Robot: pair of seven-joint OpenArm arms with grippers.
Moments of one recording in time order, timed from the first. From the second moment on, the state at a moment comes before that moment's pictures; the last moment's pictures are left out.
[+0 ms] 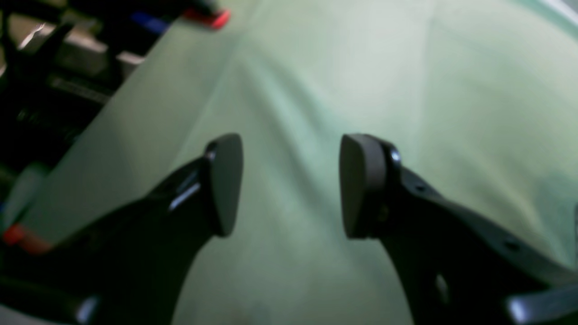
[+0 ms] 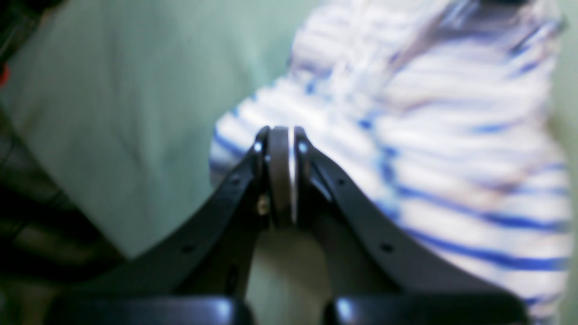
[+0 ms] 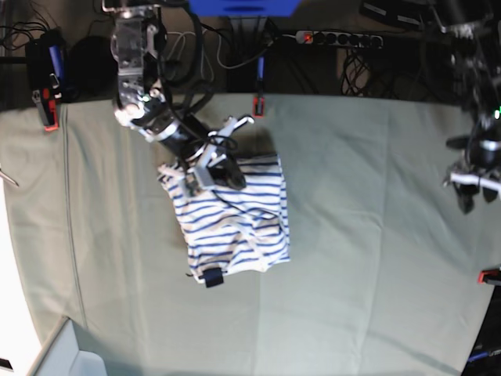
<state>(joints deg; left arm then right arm) 13.1 -14.9 -29.9 90.3 -22.3 -9.0 19.6 -11.9 -5.5 1.0 85.6 -2.8 39.0 -13.3</state>
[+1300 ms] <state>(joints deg) 20.7 -7.1 -38.5 93.2 -21.8 -9.2 19.9 5.4 -4.5 0.7 45.7 0.5 40.1 6.6</state>
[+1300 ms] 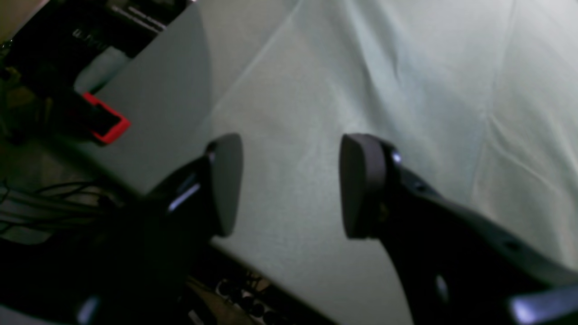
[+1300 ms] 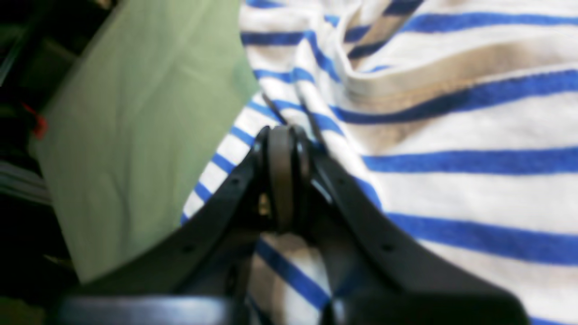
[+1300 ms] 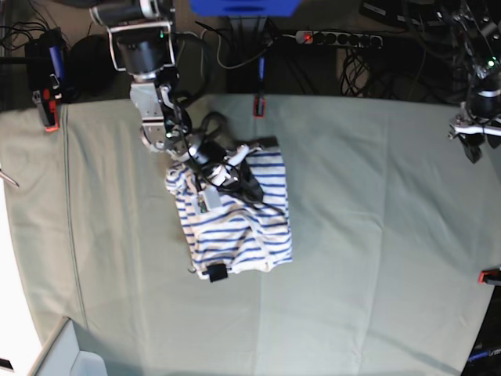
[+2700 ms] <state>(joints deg) 25.8 -6.0 -21.0 57.1 -19.9 -9.5 5.4 -34.5 -0.9 25.0 69.7 -1.8 39.1 9.7</state>
